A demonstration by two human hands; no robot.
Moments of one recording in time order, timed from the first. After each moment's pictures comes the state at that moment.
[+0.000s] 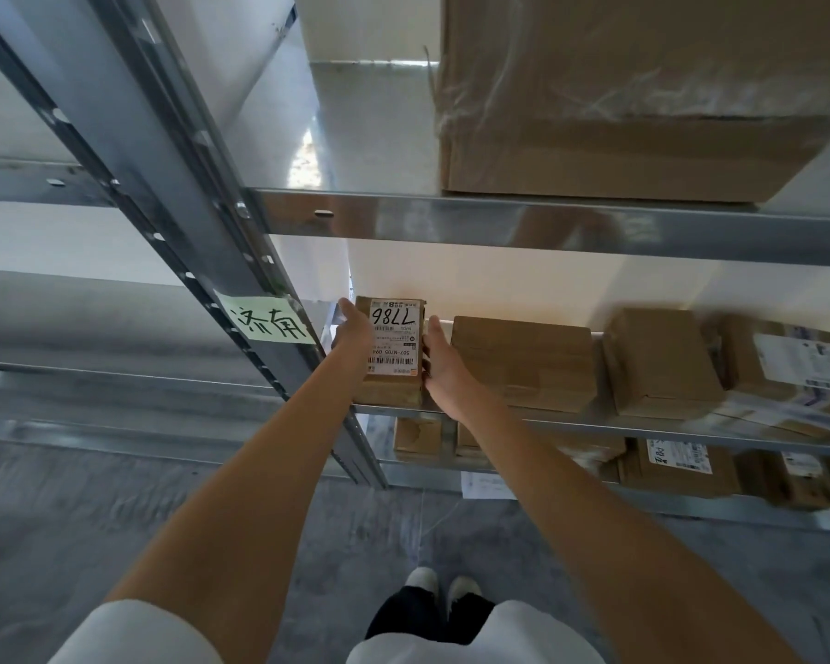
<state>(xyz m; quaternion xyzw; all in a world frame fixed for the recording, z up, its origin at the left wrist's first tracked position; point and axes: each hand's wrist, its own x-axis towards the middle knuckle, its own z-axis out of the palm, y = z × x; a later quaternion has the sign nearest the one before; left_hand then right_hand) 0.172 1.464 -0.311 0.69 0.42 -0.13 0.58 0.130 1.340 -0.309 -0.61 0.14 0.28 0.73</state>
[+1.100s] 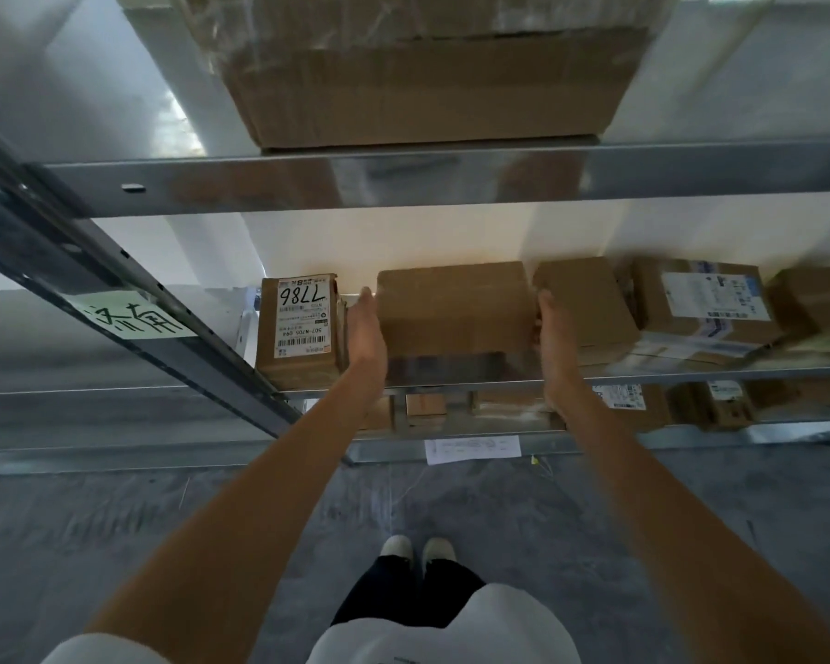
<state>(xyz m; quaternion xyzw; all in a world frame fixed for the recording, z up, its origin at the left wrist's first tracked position) 0.134 1.337 -0.319 0.61 0.34 -0.10 0.71 0.109 1.130 -0.324 -0.71 0.30 0.00 0.63</state>
